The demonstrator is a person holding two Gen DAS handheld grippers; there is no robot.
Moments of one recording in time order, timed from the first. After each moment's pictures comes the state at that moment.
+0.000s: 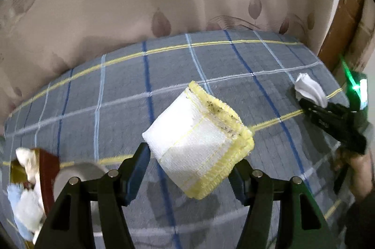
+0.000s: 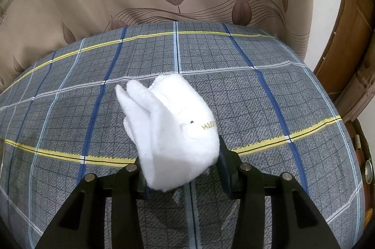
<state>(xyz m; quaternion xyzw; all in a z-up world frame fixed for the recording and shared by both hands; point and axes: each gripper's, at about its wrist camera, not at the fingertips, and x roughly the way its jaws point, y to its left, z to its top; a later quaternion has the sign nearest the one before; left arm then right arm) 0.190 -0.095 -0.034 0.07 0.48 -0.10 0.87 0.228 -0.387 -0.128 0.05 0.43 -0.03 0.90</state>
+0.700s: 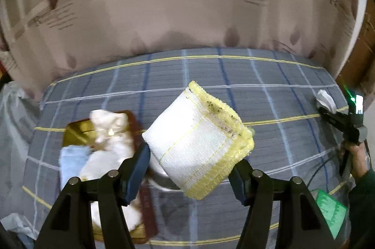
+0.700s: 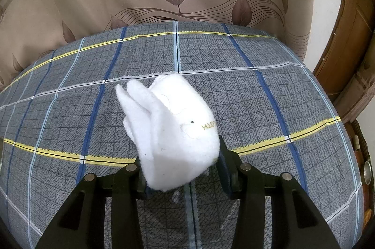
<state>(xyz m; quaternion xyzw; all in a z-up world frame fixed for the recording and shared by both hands) 0.121 0.043 0.026 0.03 0.46 -0.01 0.89 0.228 -0.386 -0.129 0.04 0.43 -0.03 0.90</state>
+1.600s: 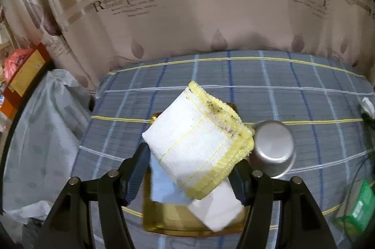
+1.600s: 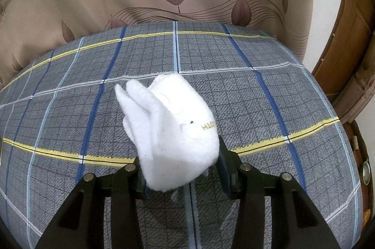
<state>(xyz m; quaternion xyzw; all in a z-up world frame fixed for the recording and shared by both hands) 0.098 0.168 0.048 0.06 0.46 0.11 0.88 0.229 -0.386 -0.129 0.04 0.43 -0.04 0.90</state>
